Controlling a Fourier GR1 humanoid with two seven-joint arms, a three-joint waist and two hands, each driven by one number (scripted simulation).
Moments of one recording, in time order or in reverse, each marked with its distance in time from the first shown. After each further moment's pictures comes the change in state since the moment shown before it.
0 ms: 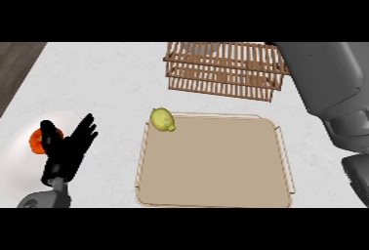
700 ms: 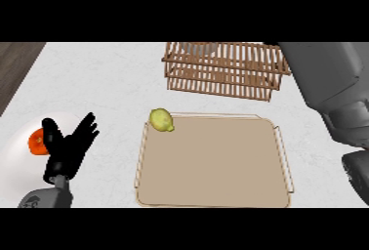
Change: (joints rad) left arm -0.020 -0.006 0.010 0.025 -0.002 -0.002 -0.003; right arm -0.046 0.005 -0.055 0.118 0.010 -0.043 -0.093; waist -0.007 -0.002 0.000
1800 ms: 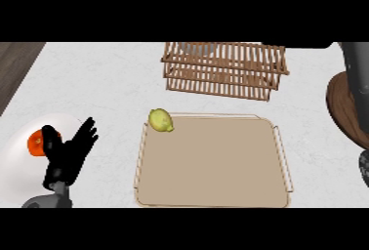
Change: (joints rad) left arm 0.042 -0.010 -0.004 -0.016 -0.011 -0.005 -0.028; right arm 0.004 -0.064 -0.298 -0.118 -0.212 -0.348 -0.009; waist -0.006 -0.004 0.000
